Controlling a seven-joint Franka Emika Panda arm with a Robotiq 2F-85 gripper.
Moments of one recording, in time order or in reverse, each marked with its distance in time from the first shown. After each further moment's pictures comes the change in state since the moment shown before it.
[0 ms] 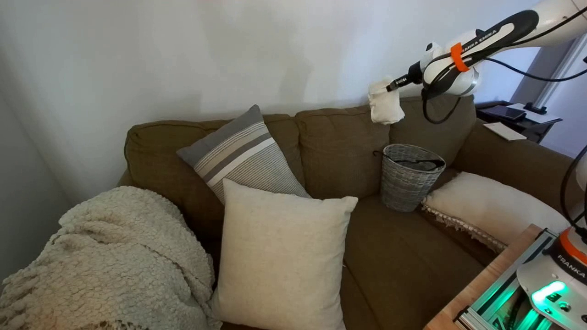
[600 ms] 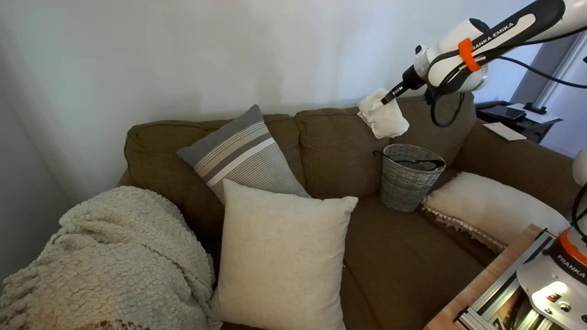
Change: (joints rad) arm -0.251 -0.197 0.351 -0.151 -0.021 -0.214 0.023
